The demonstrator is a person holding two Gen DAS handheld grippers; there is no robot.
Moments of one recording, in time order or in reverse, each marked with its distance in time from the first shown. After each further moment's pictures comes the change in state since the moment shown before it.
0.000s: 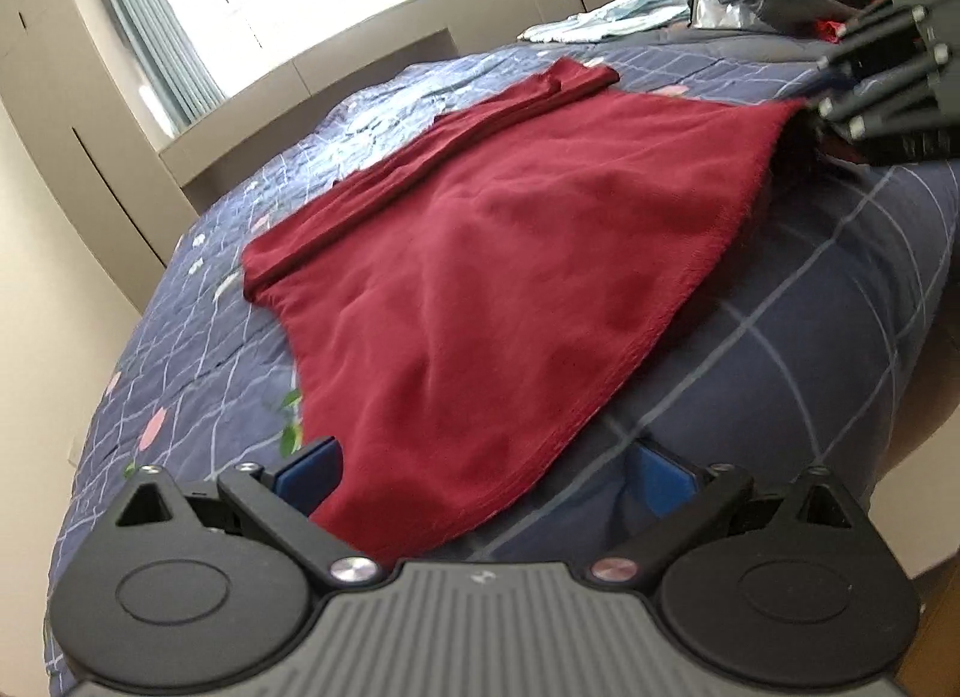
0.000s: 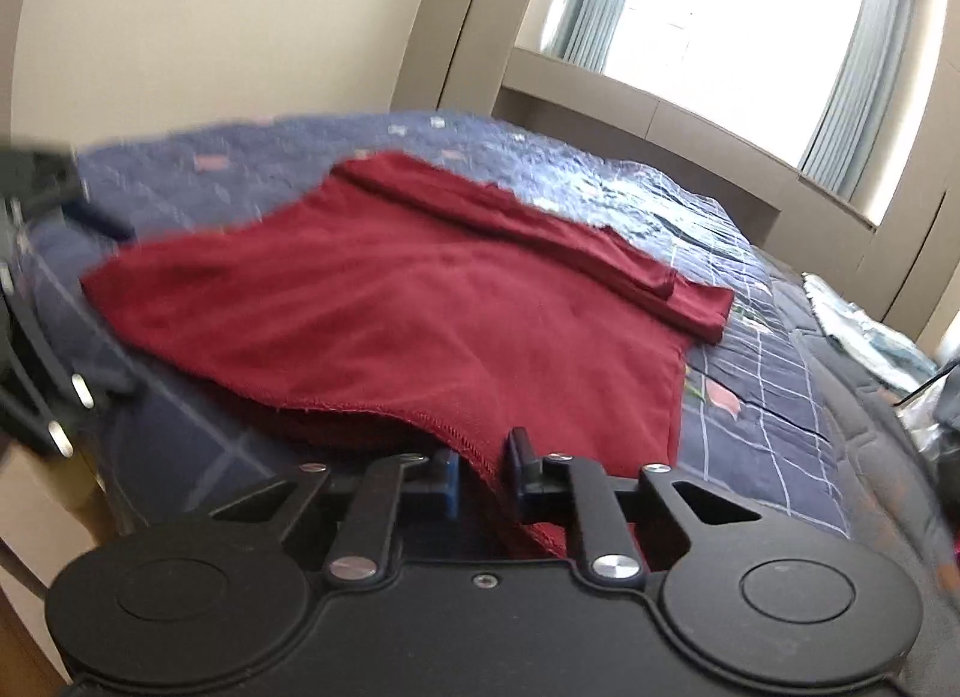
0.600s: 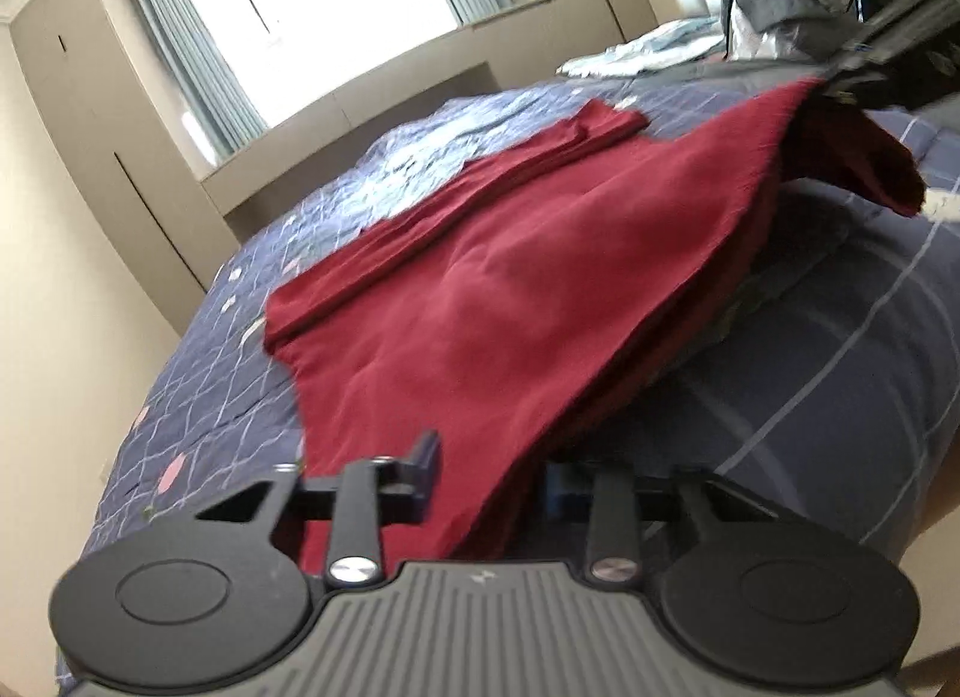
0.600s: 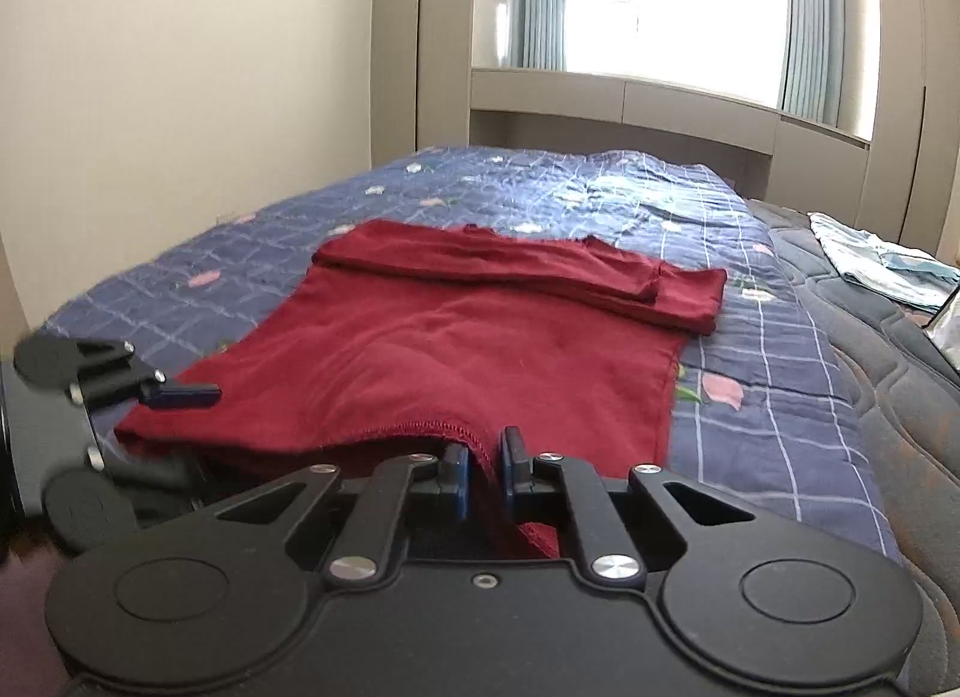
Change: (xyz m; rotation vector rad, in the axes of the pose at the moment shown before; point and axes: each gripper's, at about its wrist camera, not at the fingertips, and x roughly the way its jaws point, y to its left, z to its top) left arm 0.009 -0.017 0.025 -0.011 -0.047 0.093; right arm -0.016 -0.036 0.012 0.184 -0.002 0.064
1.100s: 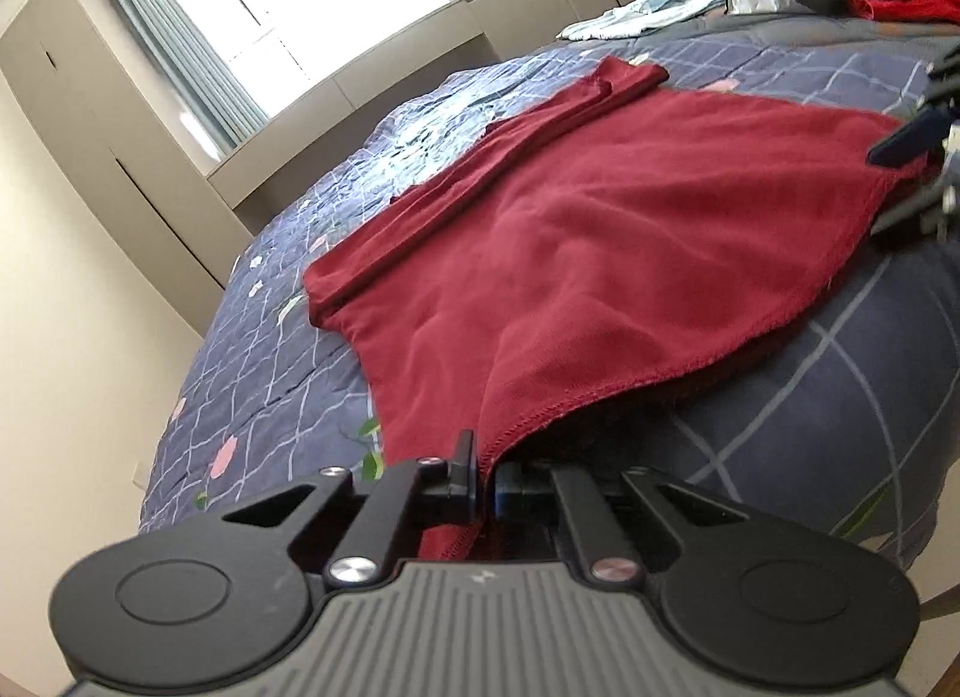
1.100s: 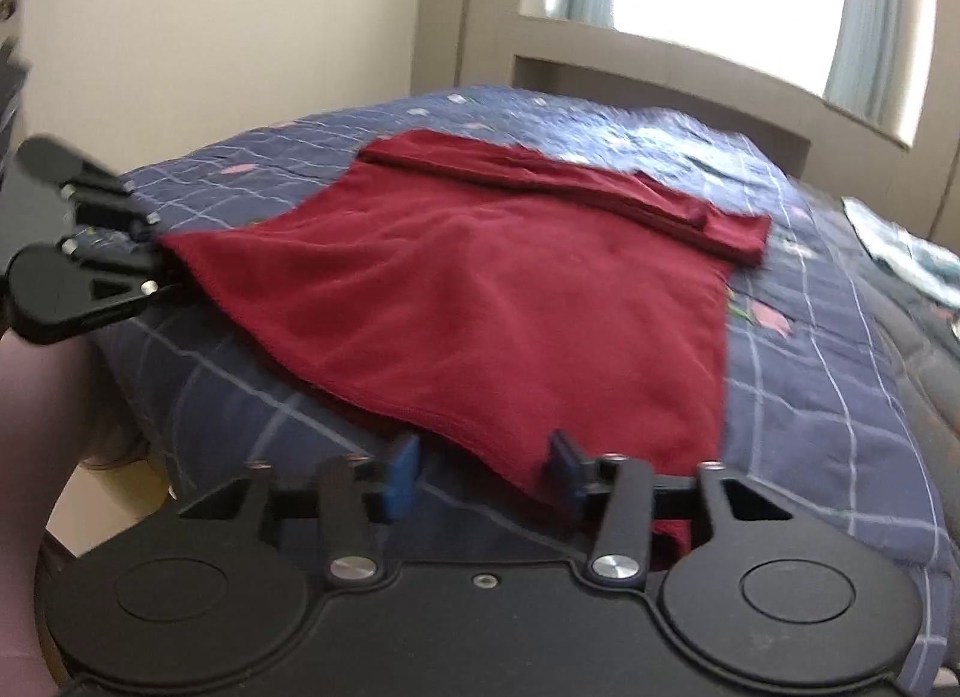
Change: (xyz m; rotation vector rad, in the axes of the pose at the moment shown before) left arm -0.009 0.029 -0.013 0.064 0.048 0.025; right arm 0.017 0.041 -0.045 -0.119 0.053 0.058
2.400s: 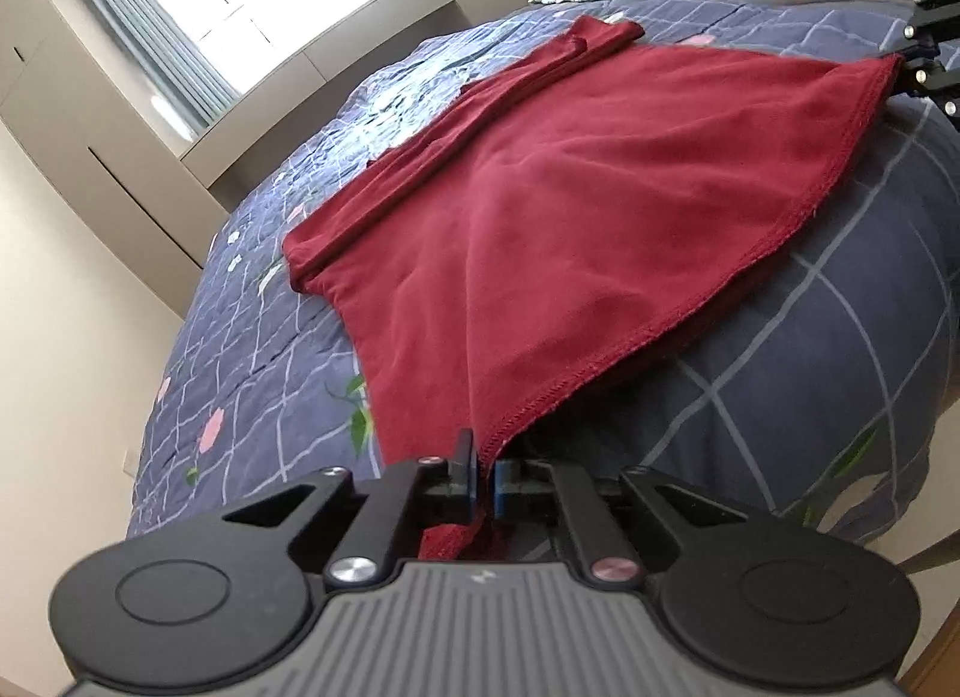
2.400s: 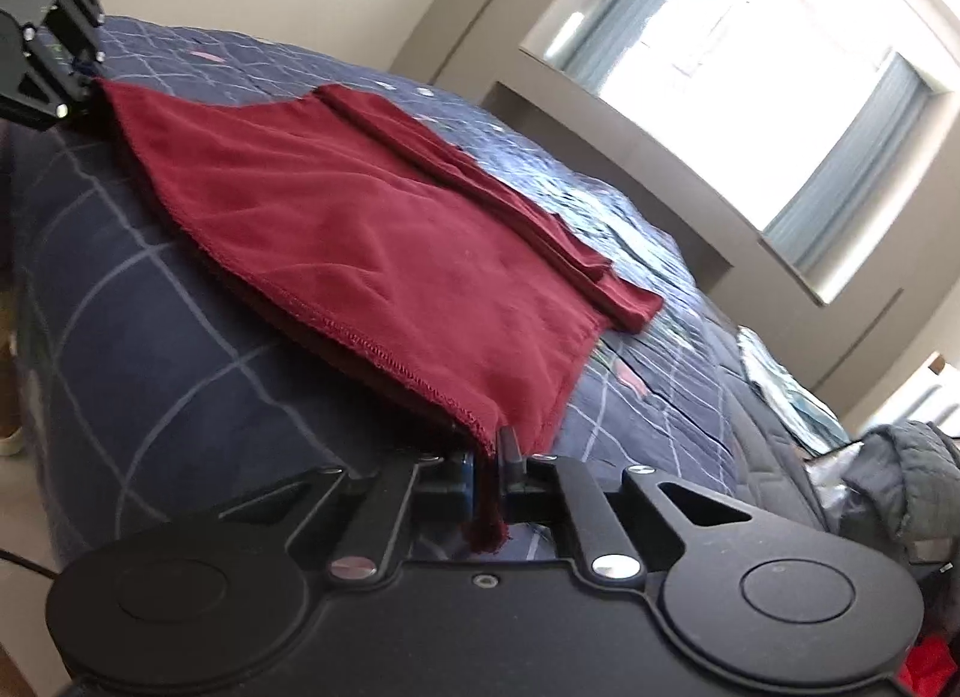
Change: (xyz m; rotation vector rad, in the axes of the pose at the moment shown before) left arm 0.003 0.002 -0.009 0.043 0.071 -0.038; right arm -0.001 -0.029 -0.030 -0.339 -0.011 -0.275
